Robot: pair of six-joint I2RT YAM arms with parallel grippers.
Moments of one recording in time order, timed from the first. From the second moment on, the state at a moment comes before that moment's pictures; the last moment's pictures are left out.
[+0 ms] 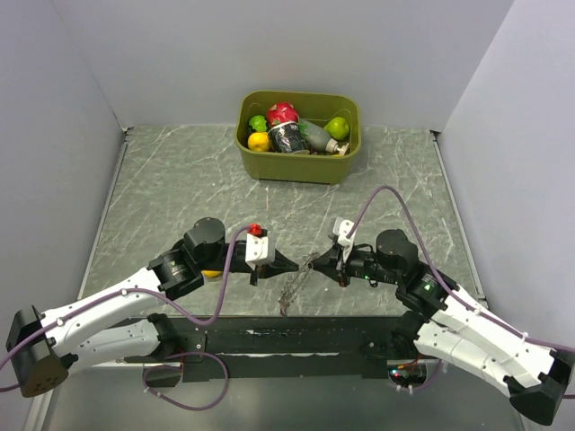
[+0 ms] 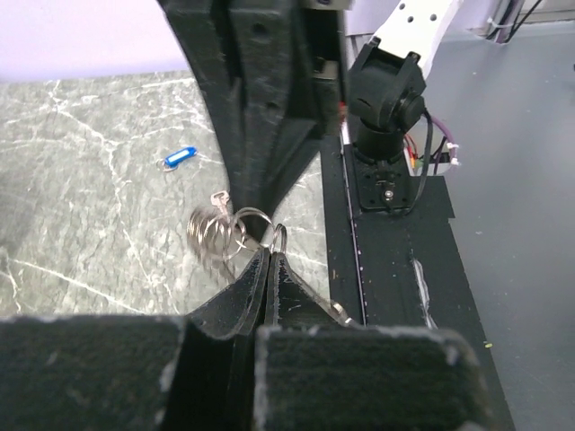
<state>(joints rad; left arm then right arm) -0.93 0.95 0.71 0.12 0.64 0.17 0.82 0.66 0.61 -0.23 -0.43 -0.06</state>
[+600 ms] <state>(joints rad) -0.93 0.93 0.67 0.17 0.65 0.20 0.82 0.50 0.58 -0.17 -0.49 -0.06</state>
